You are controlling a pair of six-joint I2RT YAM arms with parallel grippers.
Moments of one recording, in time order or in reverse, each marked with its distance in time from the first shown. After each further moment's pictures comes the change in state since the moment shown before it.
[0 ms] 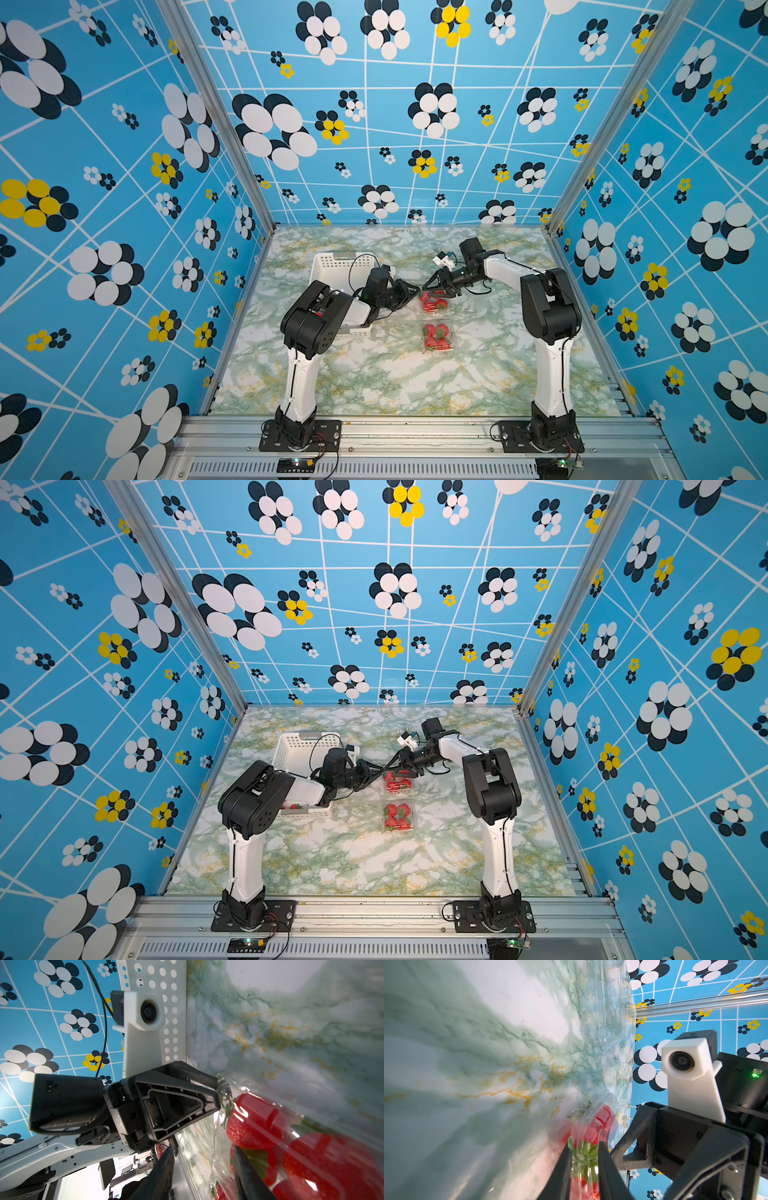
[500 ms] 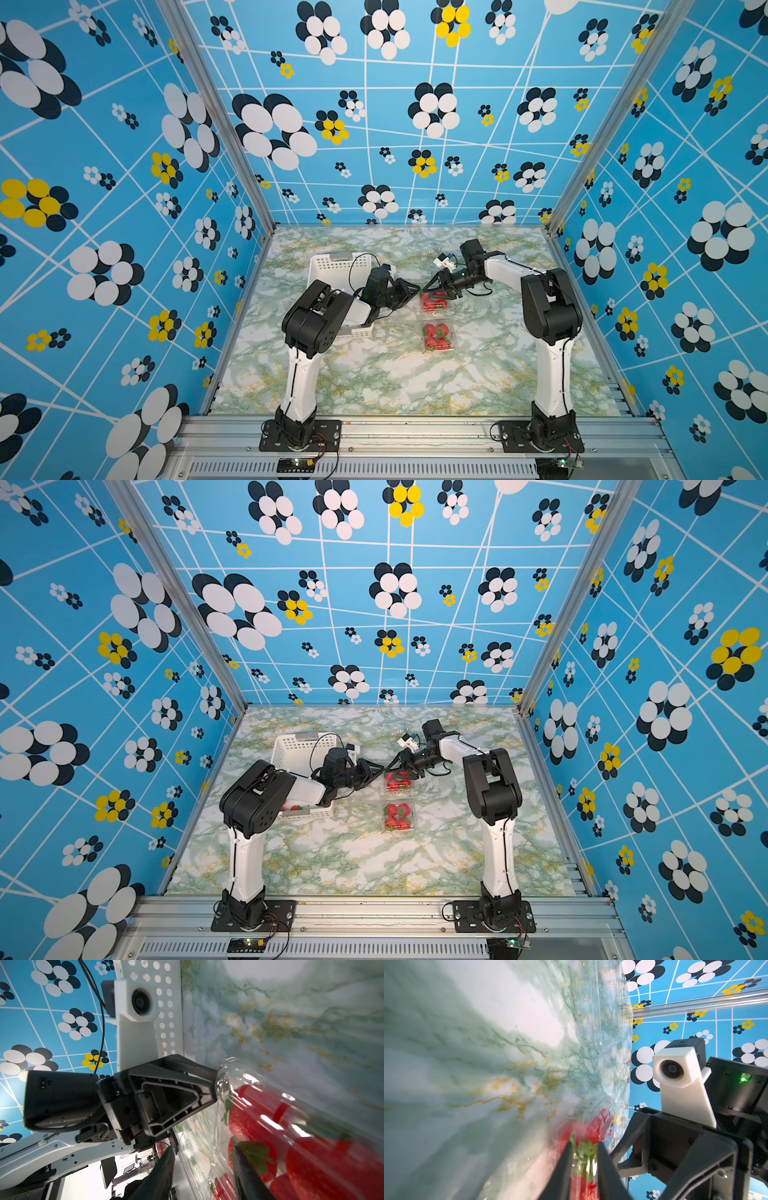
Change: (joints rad) left arm 0.001 0.008 0.004 0.025 -0.003 -0.019; right arm -0.002 -0.006 -0.022 -0.003 -0.001 -0.003
